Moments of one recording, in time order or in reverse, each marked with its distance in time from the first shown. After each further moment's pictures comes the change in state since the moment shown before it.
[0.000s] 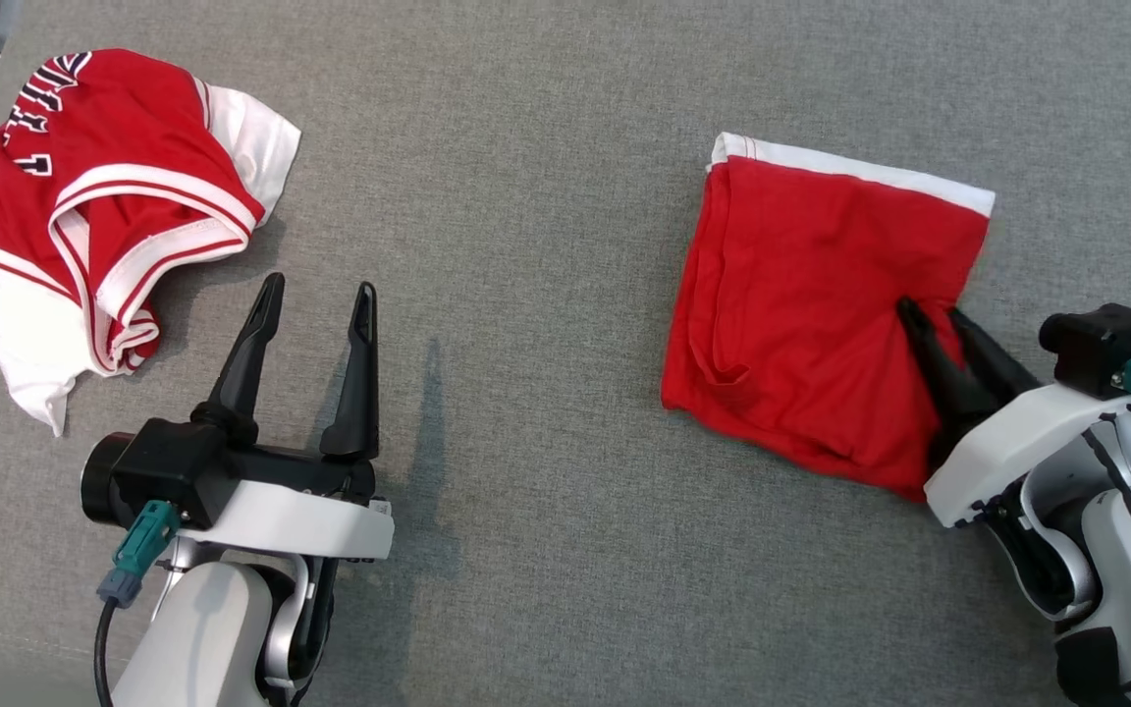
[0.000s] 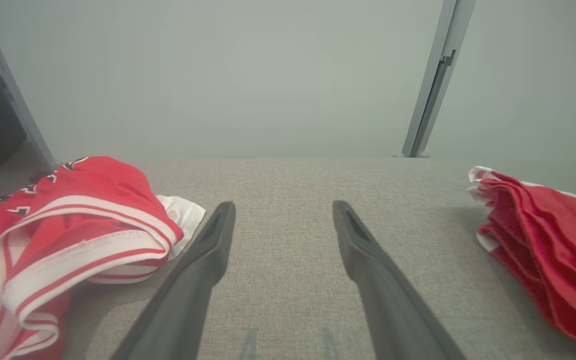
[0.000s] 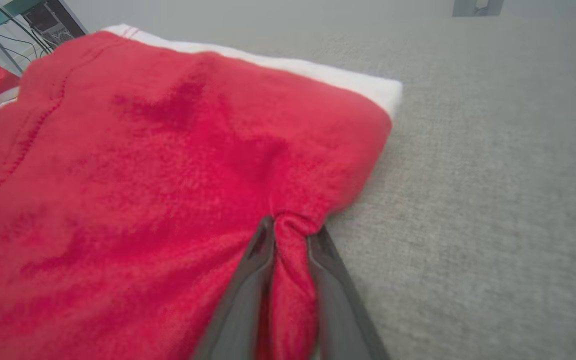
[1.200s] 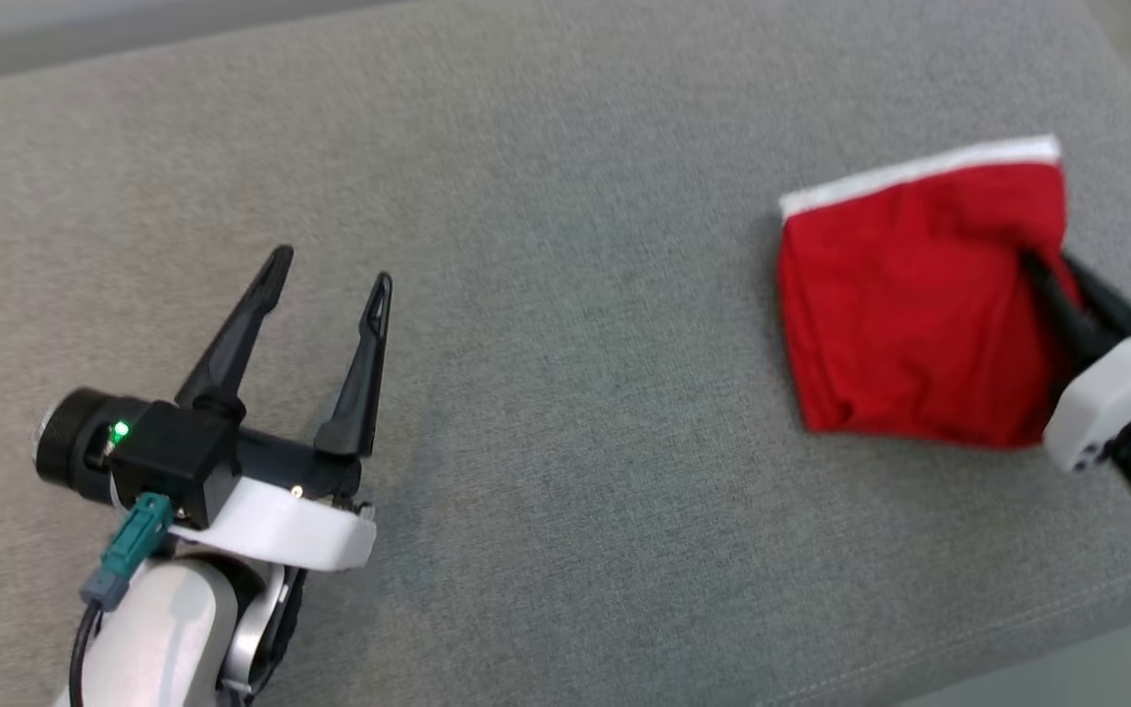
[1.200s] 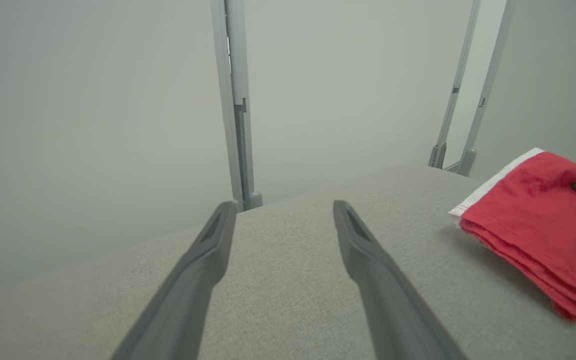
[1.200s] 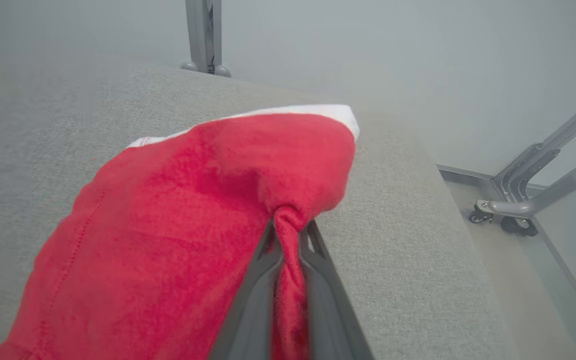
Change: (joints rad) left arm 0.013 0.109 -0.034 -0.166 0.081 -0.015 0.128; right arm -0.135 -0.245 0.148 0.161 0.021 0.000 -0.114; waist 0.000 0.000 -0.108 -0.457
